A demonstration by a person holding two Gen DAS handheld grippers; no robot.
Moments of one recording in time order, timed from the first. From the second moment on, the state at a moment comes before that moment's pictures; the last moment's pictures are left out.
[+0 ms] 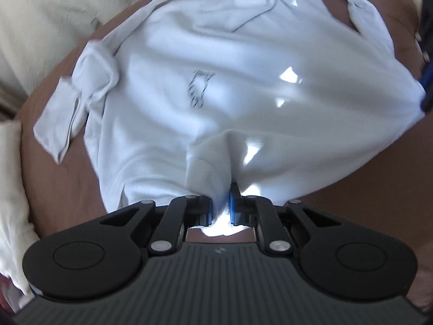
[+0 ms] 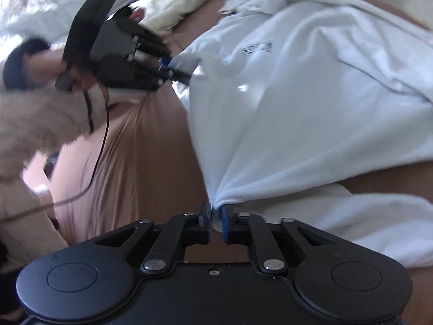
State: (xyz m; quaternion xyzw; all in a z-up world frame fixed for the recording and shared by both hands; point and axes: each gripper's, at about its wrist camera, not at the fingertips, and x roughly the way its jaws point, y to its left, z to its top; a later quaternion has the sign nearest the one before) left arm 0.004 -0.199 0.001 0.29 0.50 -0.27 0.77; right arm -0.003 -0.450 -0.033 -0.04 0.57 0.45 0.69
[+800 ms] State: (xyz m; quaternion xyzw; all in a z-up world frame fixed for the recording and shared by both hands) left arm -0.013 -0.232 0.070 0.18 0.38 -0.38 0.83; right arm 0.052 -0.582 -0.069 -0.01 0.51 0.04 0.86
